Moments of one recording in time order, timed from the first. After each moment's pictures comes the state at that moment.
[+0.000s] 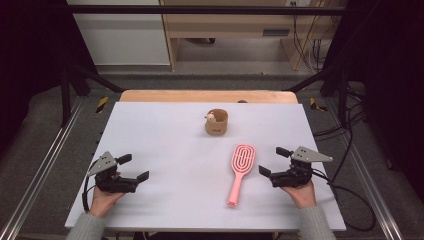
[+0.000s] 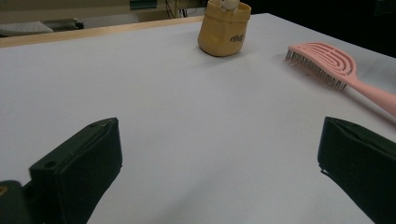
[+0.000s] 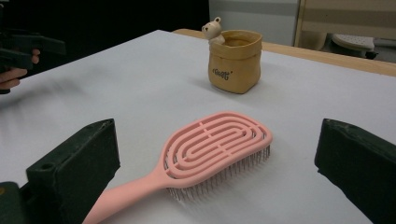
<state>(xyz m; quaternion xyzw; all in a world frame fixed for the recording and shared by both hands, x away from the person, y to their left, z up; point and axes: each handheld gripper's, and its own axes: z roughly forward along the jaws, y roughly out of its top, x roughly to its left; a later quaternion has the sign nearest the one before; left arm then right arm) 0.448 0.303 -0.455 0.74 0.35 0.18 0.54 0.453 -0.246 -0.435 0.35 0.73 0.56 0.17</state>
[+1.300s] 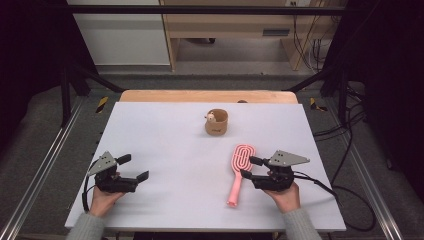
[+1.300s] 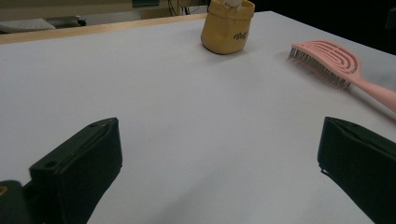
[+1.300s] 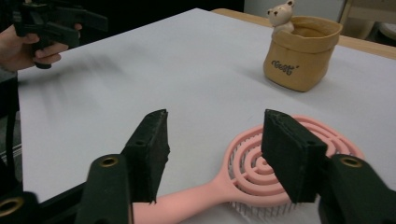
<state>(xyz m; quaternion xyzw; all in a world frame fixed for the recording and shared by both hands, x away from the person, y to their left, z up) 0.449 0.304 -0.456 0.75 0.36 0.18 0.53 0.442 -0.195 -0.430 0.30 0.78 0.54 0.14</state>
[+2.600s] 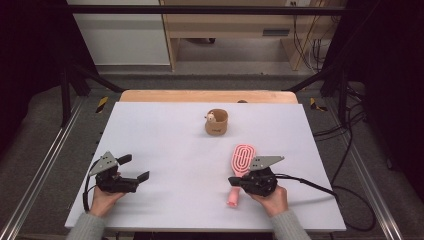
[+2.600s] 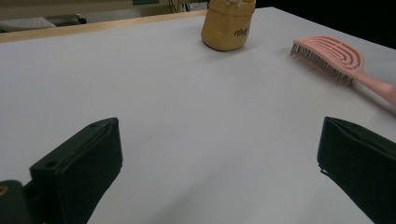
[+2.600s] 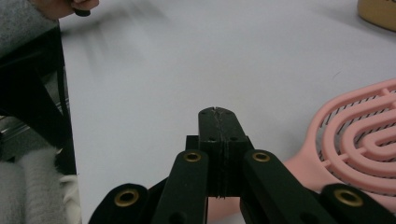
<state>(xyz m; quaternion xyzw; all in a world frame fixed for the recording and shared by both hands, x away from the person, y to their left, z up) 0.450 0.302 -0.457 0.75 0.36 0.18 0.53 0.445 -0.157 -0.448 0.27 0.84 0.47 0.03</state>
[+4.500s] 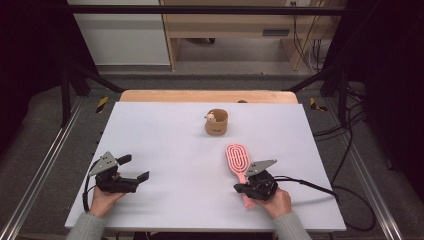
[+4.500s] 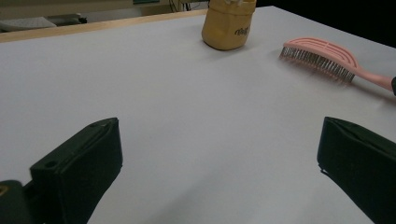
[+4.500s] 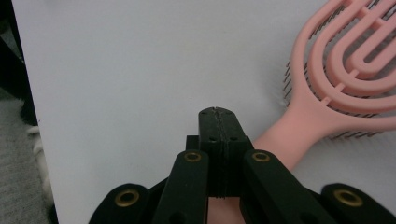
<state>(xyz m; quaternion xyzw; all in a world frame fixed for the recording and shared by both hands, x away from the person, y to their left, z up) 0.449 0.302 -0.457 0.75 0.36 0.18 0.53 0.441 -0.159 -0.460 0.28 0.88 0.37 0.04</state>
